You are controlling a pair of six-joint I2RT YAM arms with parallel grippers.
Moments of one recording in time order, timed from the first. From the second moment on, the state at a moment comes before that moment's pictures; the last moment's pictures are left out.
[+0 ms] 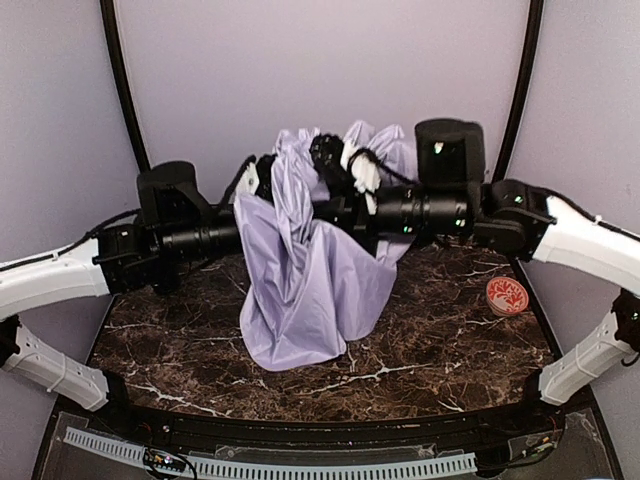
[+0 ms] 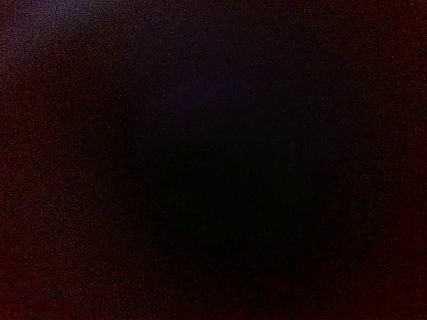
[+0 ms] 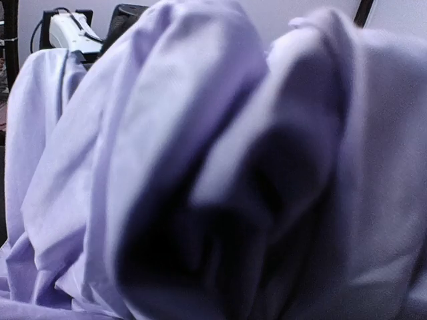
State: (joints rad) left arm -1.01 1.24 1.16 0.04 0.27 0.19; right arm 1.14 1.42 1.54 -0.32 -0.18 -0.34
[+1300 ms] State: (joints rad) left arm -0.95 1.35 1.14 0.24 0.24 0.31; right arm 1.15 1.43 1.52 -0.23 0.20 -0.59
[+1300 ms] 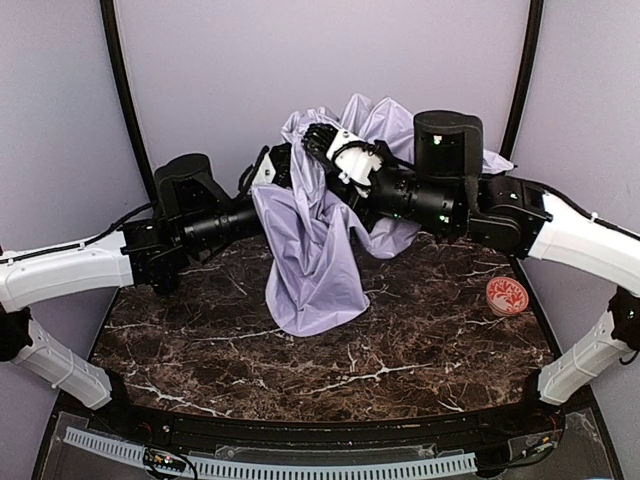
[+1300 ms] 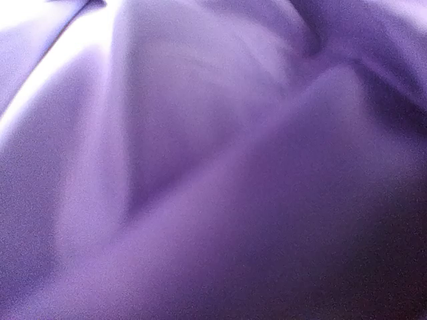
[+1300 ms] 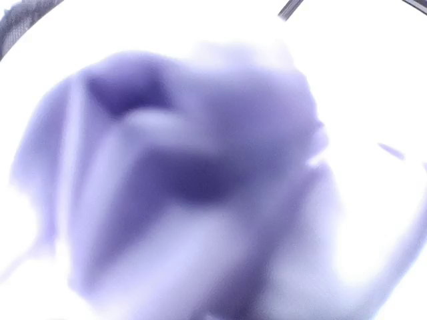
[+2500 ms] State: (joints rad) left arm -0.86 1.12 0.70 0.19 0.10 0.15; right arm 1.03 1.55 1.13 -0.06 0.04 0.03
